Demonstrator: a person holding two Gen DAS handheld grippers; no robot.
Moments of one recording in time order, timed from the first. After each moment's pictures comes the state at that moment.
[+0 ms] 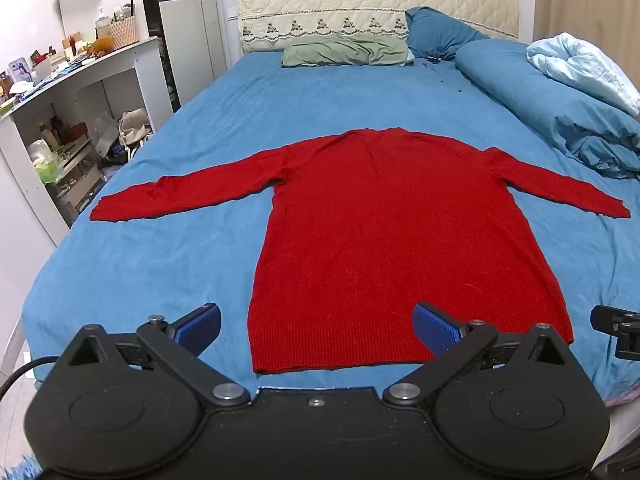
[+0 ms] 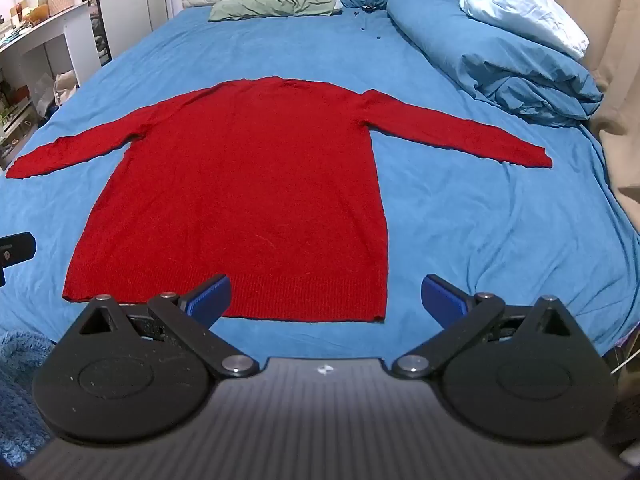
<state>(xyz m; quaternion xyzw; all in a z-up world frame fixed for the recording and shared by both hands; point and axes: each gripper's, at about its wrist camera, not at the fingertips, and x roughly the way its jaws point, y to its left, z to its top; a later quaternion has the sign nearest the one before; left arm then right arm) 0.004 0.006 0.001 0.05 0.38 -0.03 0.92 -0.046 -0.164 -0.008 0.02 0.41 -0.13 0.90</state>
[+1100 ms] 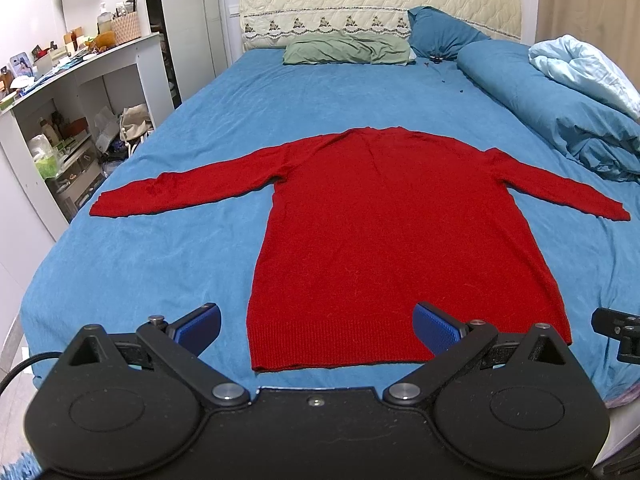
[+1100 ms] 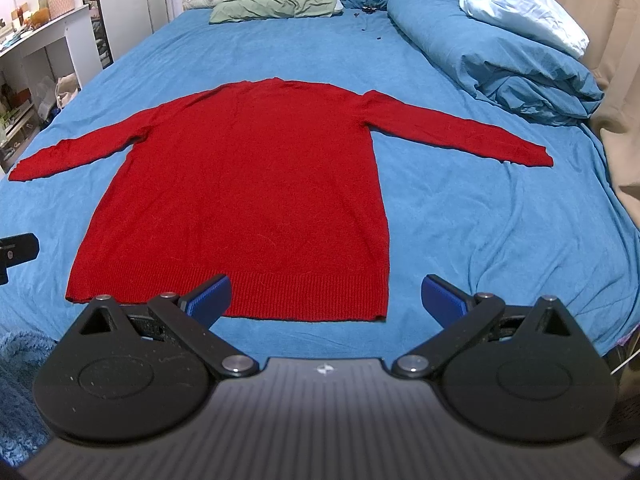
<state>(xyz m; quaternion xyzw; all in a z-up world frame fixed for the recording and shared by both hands) 0.004 0.009 0.002 0.04 0.39 -0.03 0.92 -0.046 -0.169 -0.008 0.03 0.40 -0.12 0.91</state>
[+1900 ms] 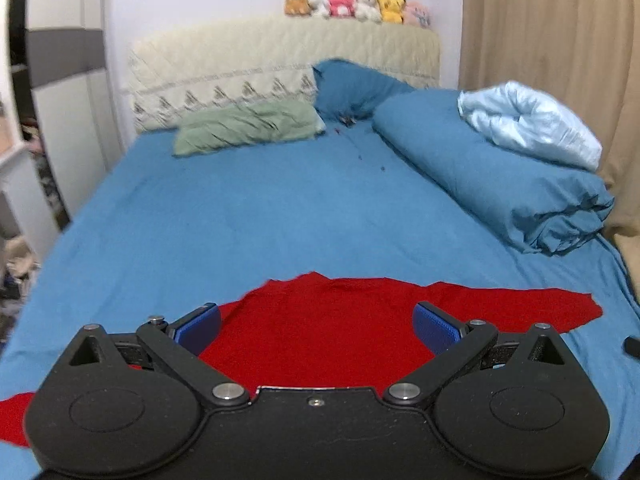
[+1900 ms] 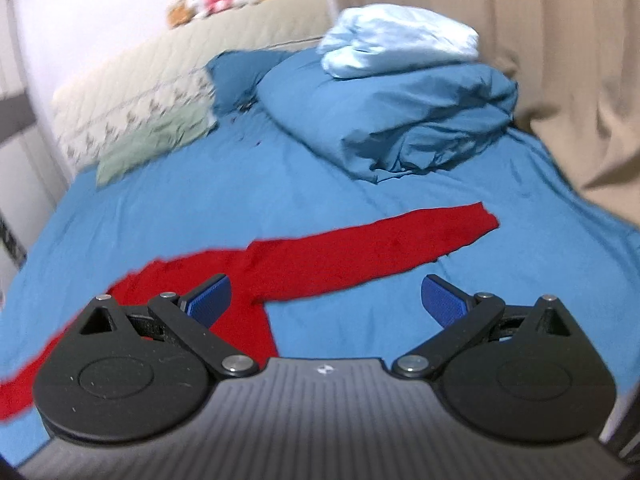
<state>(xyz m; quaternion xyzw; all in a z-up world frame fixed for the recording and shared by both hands) 0.295 -0.107 0.067 0.06 0.32 -0.18 0.93 0.086 -0.373 0.036 0.19 0.25 -0.28 0.91</state>
